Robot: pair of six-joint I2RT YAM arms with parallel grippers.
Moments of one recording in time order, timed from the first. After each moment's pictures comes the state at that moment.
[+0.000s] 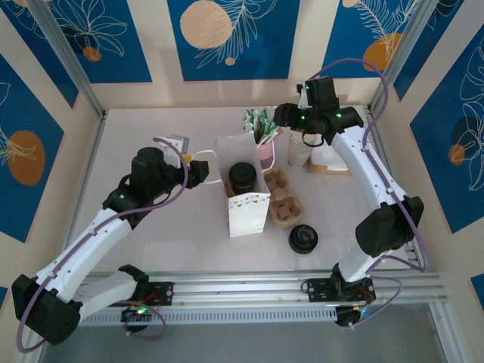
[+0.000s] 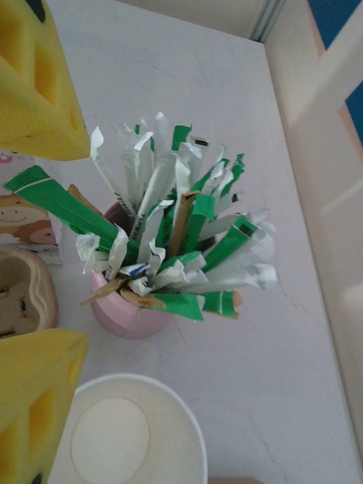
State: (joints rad) left arm -0.51 1.02 0.90 -0.27 0.13 -0.28; right arm 0.31 1.63 1.71 -0.80 -0.16 0.43
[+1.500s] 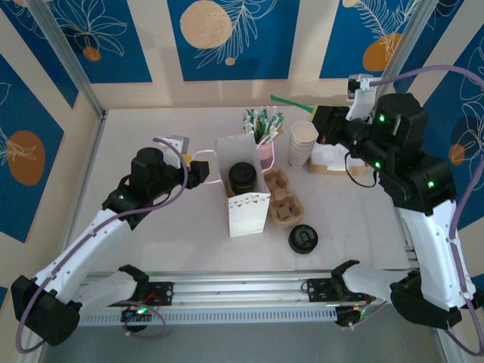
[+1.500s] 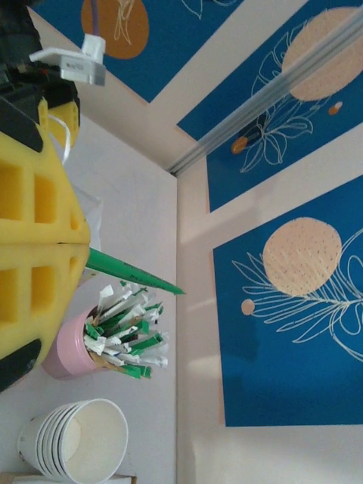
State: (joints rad) left arm -0.51 1.01 0.90 -0.27 0.13 -0.28; right arm 0.48 1.12 1.84 -0.94 -0.03 0.39
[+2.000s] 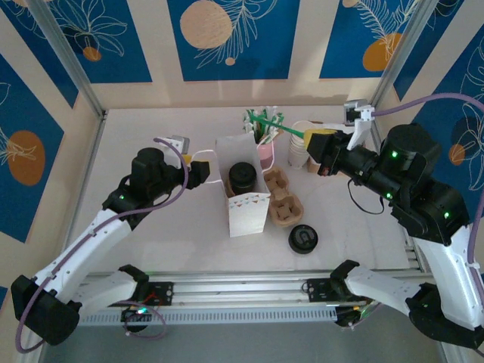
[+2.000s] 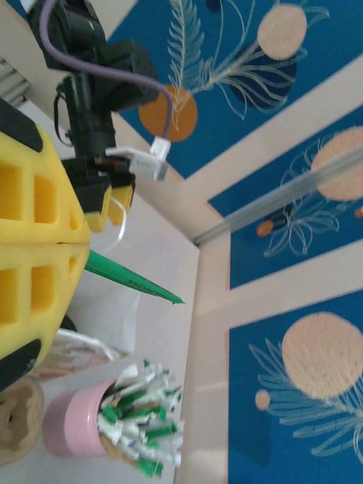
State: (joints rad) left arm -0.52 1.01 0.90 -0.27 0.13 -0.28; right arm 0.66 0.97 1.69 -0.88 -0.09 0.39
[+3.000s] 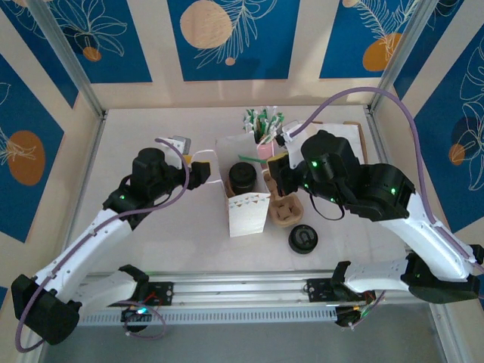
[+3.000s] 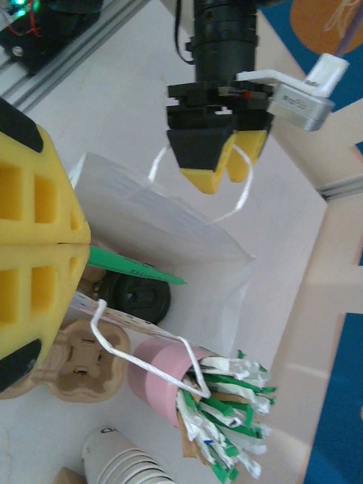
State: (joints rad) left arm -0.52 1.02 0.90 -0.27 0.13 -0.26; right arm 1.05 1.17 1.74 -1.13 0.30 0.30
